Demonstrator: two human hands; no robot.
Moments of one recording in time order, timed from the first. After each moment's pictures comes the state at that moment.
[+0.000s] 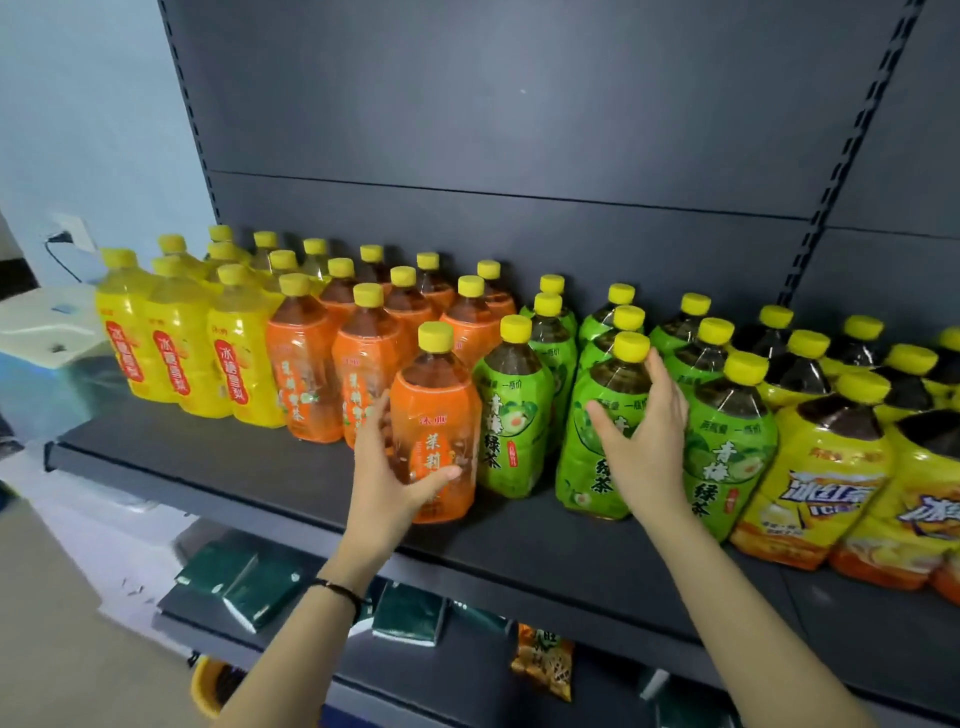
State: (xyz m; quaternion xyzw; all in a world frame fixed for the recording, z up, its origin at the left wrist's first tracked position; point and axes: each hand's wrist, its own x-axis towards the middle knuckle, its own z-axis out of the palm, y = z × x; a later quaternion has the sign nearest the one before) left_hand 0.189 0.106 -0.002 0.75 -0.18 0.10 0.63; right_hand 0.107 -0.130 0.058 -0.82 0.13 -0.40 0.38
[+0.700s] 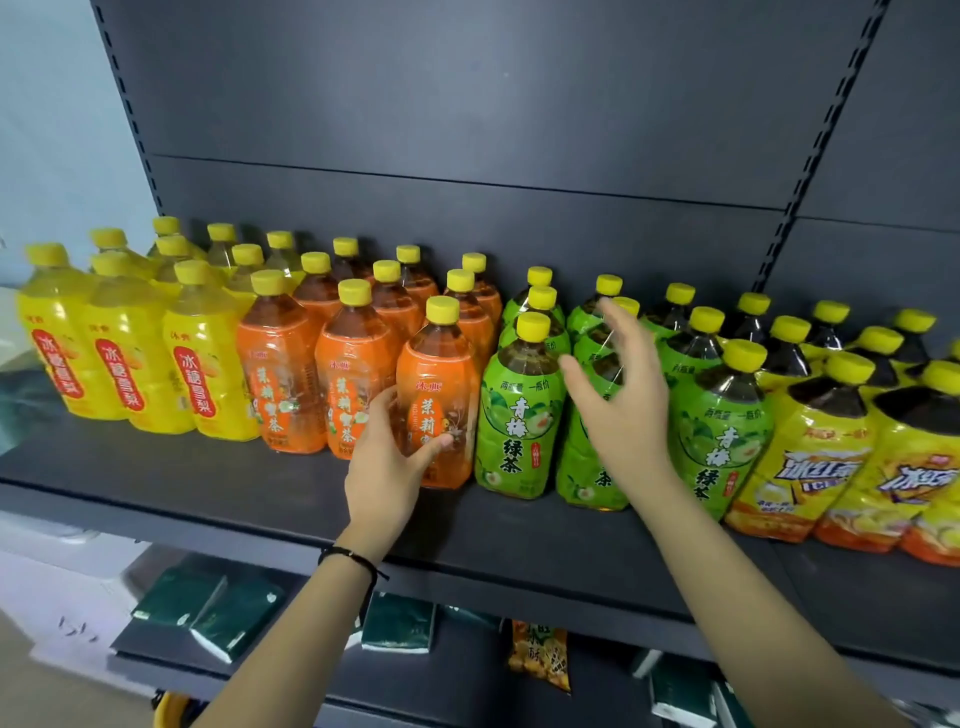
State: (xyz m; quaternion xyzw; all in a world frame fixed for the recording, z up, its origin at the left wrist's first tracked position) left_hand 0.229 0.096 -0.002 0.82 -0.17 0.16 0.52; right_hand 0.118 -0.082 0.096 -0.81 0.06 -0.47 0.35
